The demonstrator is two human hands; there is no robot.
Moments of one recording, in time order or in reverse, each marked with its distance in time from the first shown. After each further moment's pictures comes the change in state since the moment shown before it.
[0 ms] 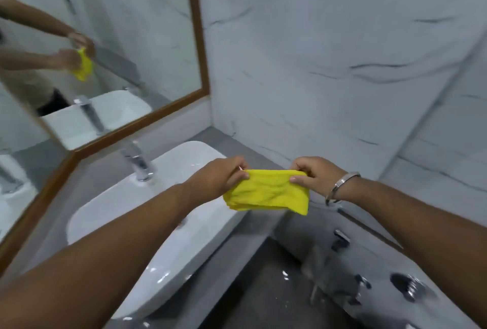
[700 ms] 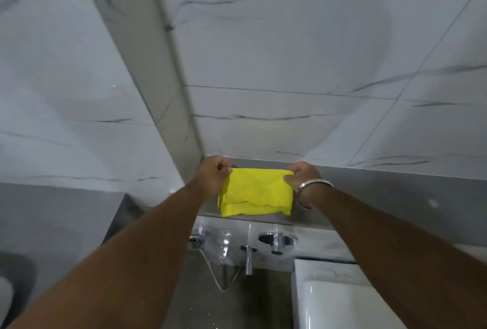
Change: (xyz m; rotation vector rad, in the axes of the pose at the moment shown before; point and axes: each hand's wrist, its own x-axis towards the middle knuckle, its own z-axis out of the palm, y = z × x) left_hand 0.300 0.228 0.416 -0.440 -0.333 -0.021; right_hand -0.254 0.417 -0.032 0.484 0.774 1.092
